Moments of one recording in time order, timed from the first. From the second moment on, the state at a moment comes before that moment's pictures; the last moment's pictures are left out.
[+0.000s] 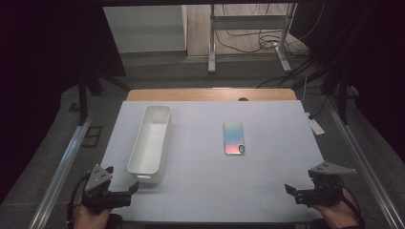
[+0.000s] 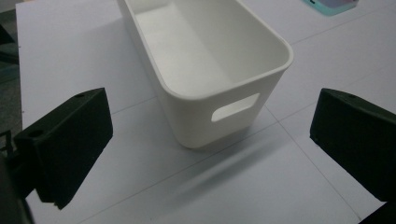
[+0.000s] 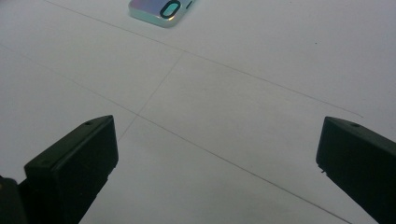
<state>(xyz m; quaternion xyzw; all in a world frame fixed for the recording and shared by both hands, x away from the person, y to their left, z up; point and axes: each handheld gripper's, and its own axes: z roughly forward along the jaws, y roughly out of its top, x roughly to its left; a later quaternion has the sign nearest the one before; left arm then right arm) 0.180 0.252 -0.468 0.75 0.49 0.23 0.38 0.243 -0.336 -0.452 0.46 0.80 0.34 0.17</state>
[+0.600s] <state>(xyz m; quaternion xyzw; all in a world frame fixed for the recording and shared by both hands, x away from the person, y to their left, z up) 0.179 0.250 -0.468 0.76 0.47 0.23 0.37 0.247 -0.333 -0.453 0.45 0.81 0.34 0.16</state>
